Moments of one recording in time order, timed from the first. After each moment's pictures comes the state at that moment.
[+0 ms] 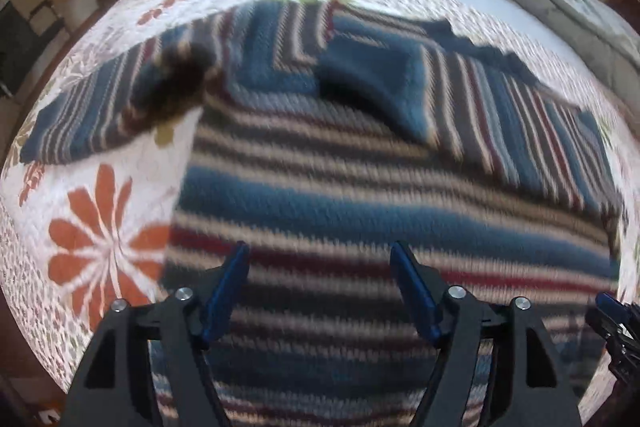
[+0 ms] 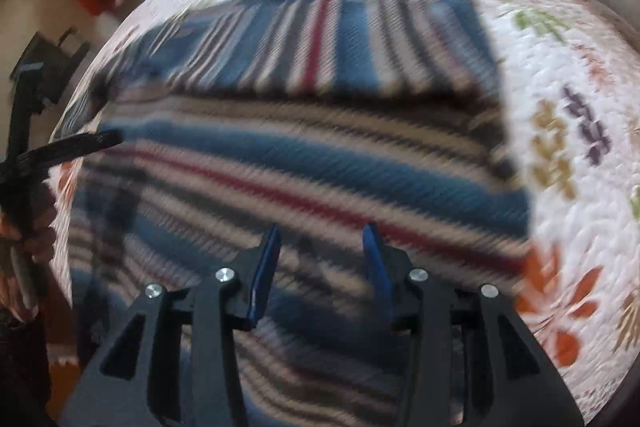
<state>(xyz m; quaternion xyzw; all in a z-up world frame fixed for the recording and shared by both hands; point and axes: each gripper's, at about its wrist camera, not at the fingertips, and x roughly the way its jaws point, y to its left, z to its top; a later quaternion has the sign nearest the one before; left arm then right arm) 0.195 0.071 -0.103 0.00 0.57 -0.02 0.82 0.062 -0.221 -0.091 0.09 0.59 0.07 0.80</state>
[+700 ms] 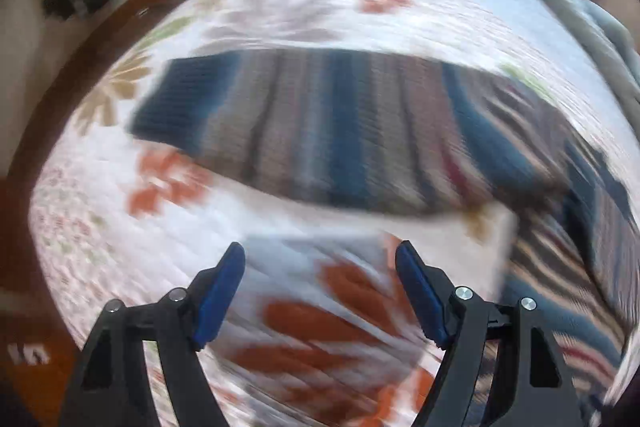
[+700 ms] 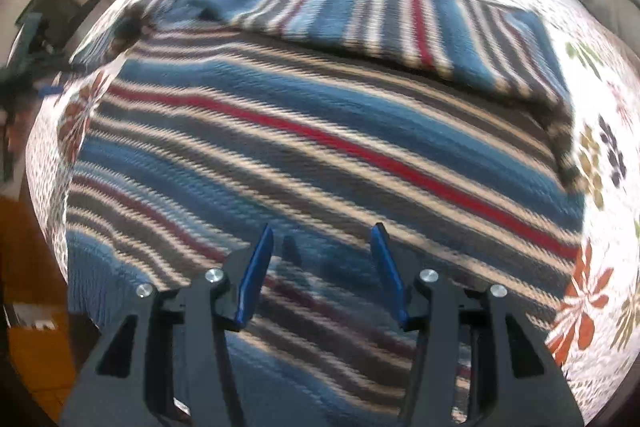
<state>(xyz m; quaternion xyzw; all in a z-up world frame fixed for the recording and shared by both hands) 0.250 0.324 -0.084 -0.09 0.58 0.15 0.79 0.055 -0.129 -0.083 0.01 0.61 0.09 0.79</state>
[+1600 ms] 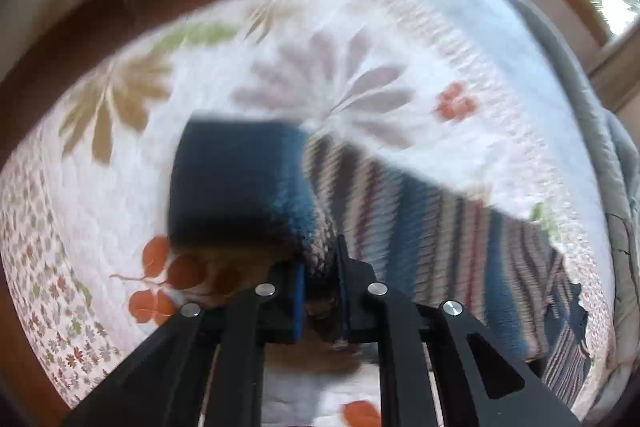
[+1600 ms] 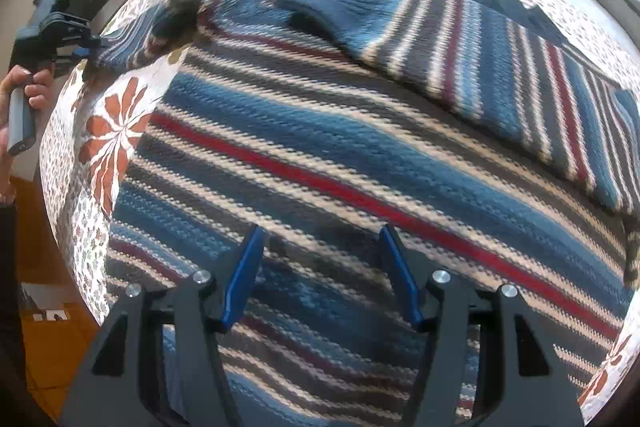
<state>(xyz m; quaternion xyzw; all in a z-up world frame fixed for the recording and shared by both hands) 0.315 0.386 -0.071 -0.22 0.51 0.15 0.82 0.149 -0.044 -0.095 0.01 0.62 0.14 0.77</state>
